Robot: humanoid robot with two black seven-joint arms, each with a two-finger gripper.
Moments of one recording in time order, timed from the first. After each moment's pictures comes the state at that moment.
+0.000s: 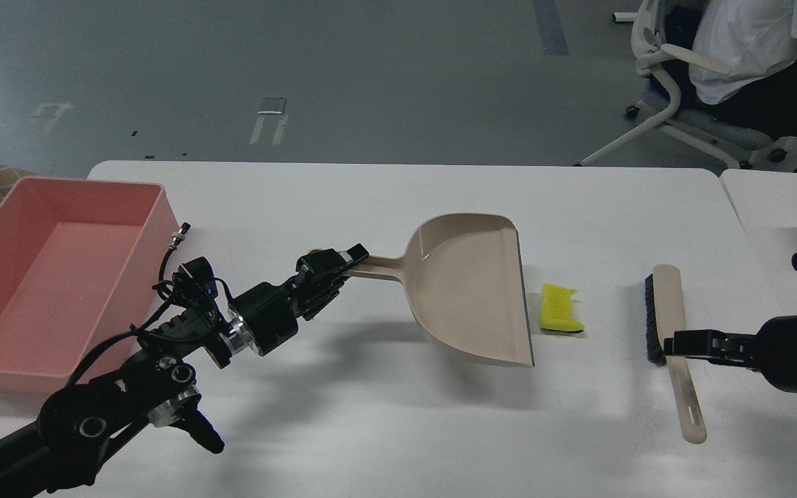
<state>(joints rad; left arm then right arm) -0.32 0.44 -0.68 -1.26 1.03 -0.13 -0.42 0.71 -1.15 0.34 1.73 -1.06 0.49 -0.35</state>
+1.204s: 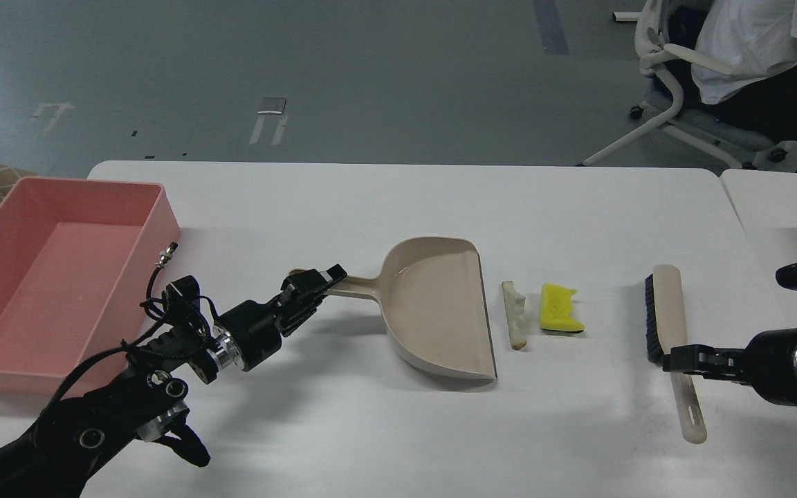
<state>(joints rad) -0.29 0.44 -0.66 -1.18 1.07 -0.10 -0.42 0.69 -1.12 0.35 1.73 -1.06 0.49 -0.39</state>
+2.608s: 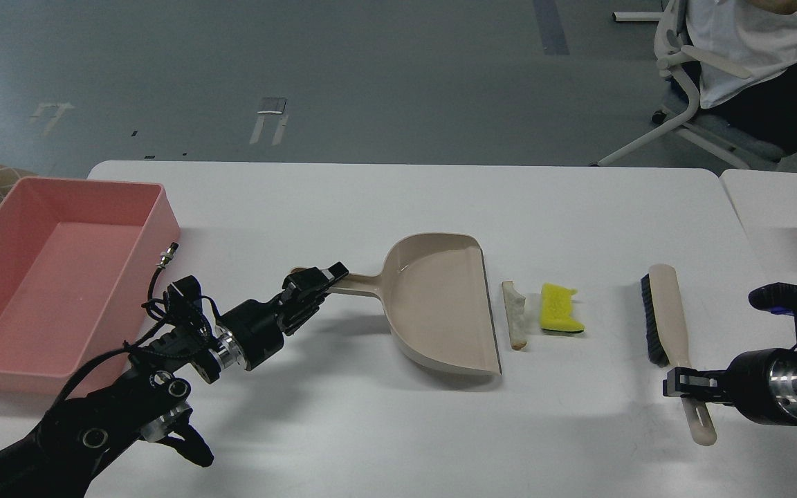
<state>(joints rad) -0.29 0.43 -0.67 -1.17 1.06 -0.10 -0.44 0.64 -1.06 0.34 1.72 -1.06 0.49 -0.49</state>
